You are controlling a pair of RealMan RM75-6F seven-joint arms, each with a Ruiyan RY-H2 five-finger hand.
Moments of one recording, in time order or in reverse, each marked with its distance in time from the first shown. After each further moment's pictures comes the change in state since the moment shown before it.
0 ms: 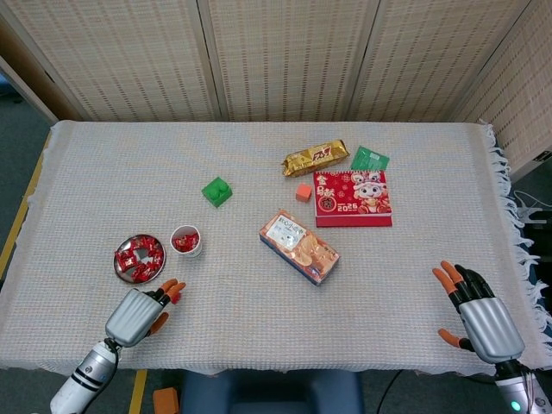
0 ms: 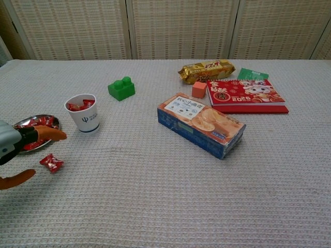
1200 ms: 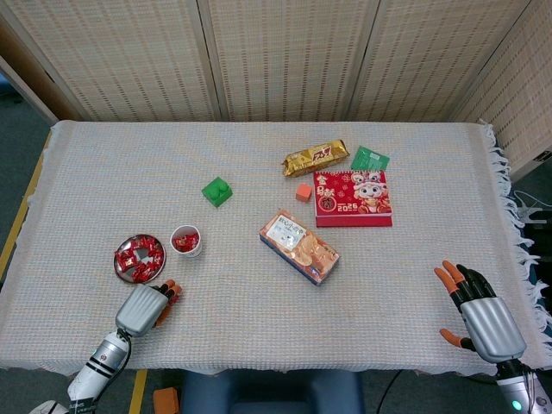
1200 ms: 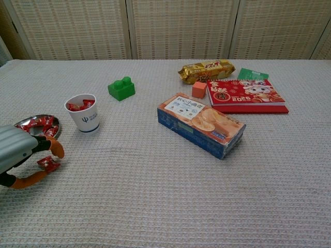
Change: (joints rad) left arm 0.001 -0.123 -0.067 0.196 -0.025 -0.076 -0.032; right arm 0.000 0.004 0.003 -0.003 0.013 -0.002 -0.001
